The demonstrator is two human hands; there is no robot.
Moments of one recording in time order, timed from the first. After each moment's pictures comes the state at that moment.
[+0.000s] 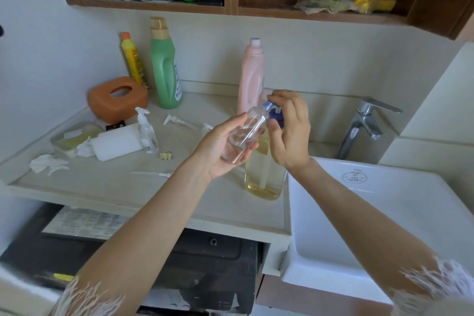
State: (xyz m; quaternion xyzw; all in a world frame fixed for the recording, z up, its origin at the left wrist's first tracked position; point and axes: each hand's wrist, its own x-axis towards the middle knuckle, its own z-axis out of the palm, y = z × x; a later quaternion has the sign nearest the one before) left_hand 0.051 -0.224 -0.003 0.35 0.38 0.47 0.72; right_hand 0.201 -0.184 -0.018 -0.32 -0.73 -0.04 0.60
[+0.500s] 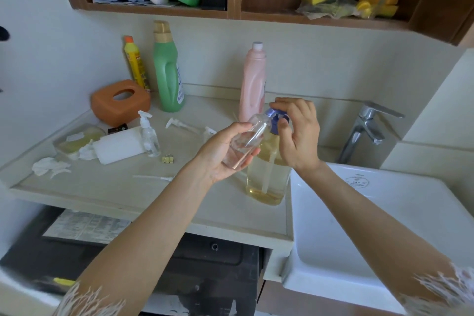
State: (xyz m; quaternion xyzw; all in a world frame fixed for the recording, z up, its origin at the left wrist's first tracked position) left_hand 0.048 -0.224 -0.004 0.33 0.40 0.45 0.72; right_hand 0.206 -0.189 -0.011 -0.36 -0.73 -0.02 0.58
